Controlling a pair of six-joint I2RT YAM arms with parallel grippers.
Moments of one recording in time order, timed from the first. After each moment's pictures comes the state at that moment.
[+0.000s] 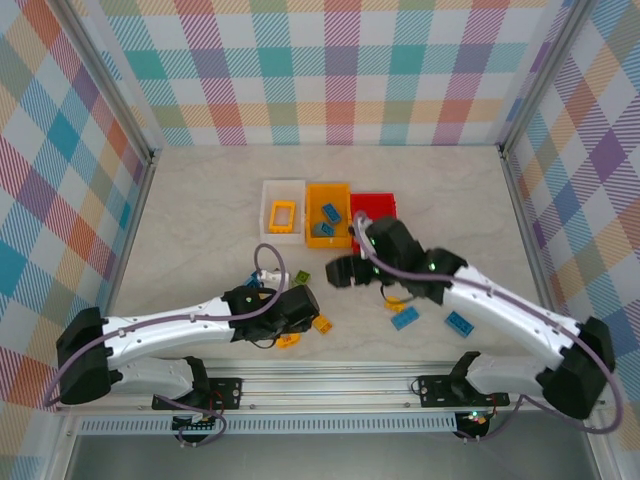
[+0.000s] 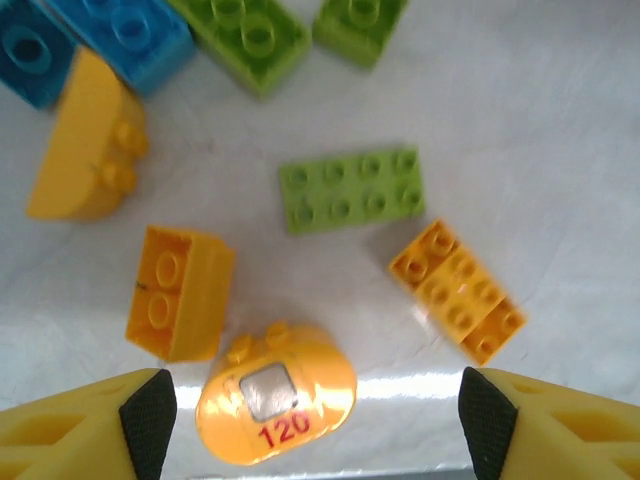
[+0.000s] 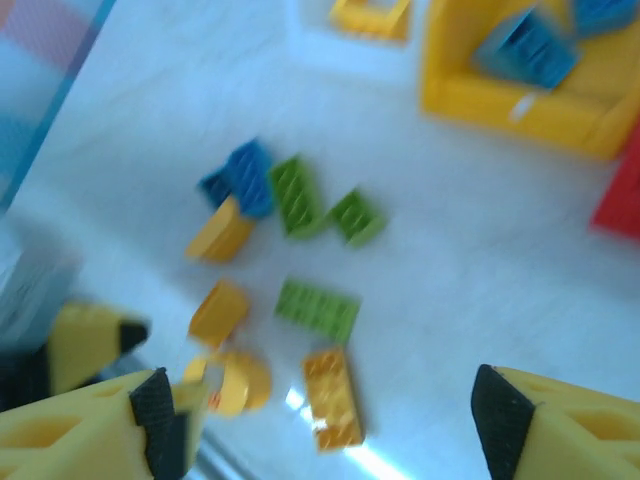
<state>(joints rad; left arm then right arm) -1.16 1.25 0.85 -0.87 -0.34 -1.12 0.86 1.13 0.91 -0.53 -0.14 0.49</state>
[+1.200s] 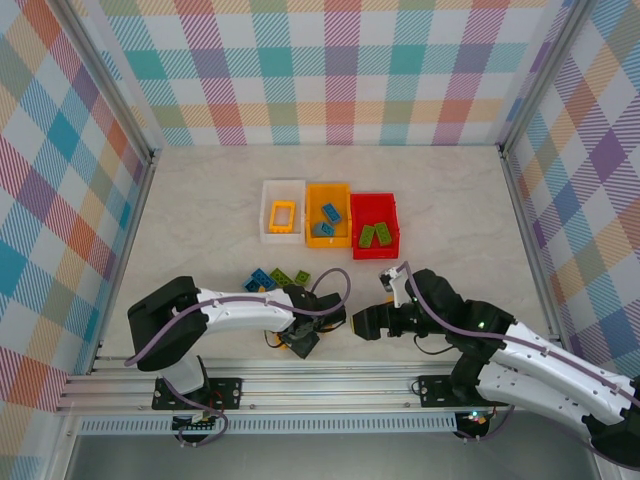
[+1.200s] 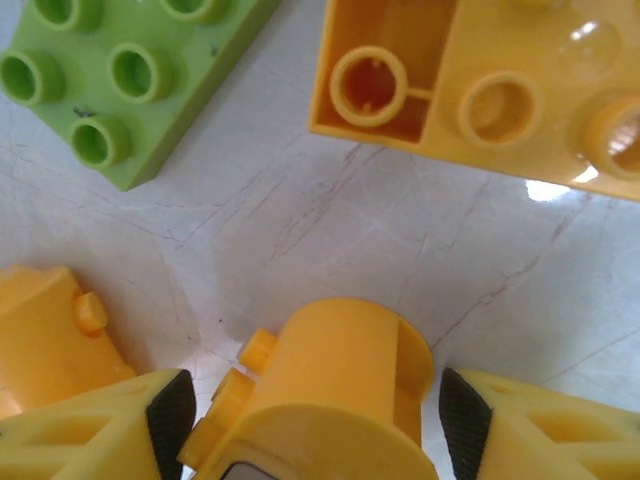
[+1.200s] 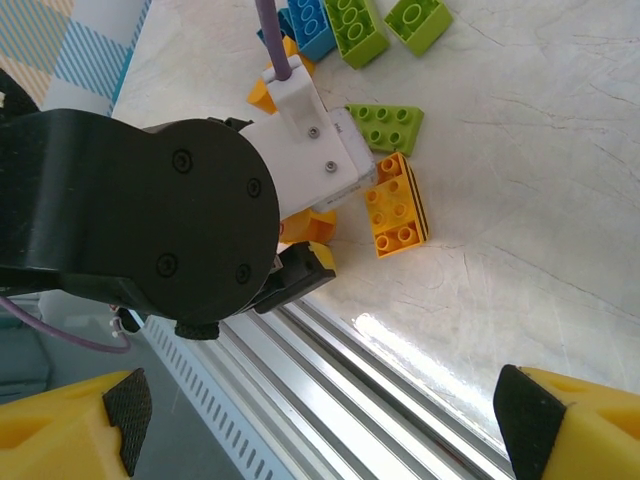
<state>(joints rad) -1.14 1.65 0.94 -0.91 -0.22 -0.52 0.96 0.71 0.62 -0.59 -0.23 0.71</state>
